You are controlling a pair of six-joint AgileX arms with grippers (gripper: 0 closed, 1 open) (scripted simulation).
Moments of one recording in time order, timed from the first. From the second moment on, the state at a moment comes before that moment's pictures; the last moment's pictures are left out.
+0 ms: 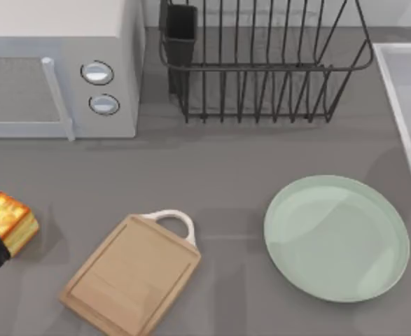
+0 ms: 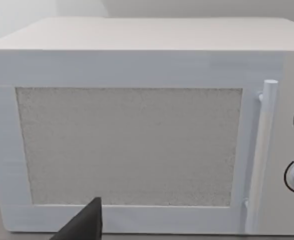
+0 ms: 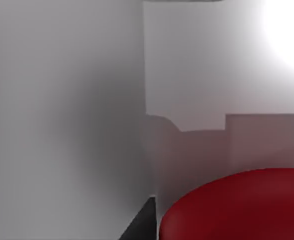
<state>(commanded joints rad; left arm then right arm) 0.00 0.00 0.00 0.00 0.00 0.00 -0.25 2.49 1.60 -0.68 0.01 -0.23</state>
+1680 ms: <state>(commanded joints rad) 0.00 0.00 0.00 0.00 0.00 0.00 -0.13 2.15 1.74 -1.04 -0.01 -0.10</state>
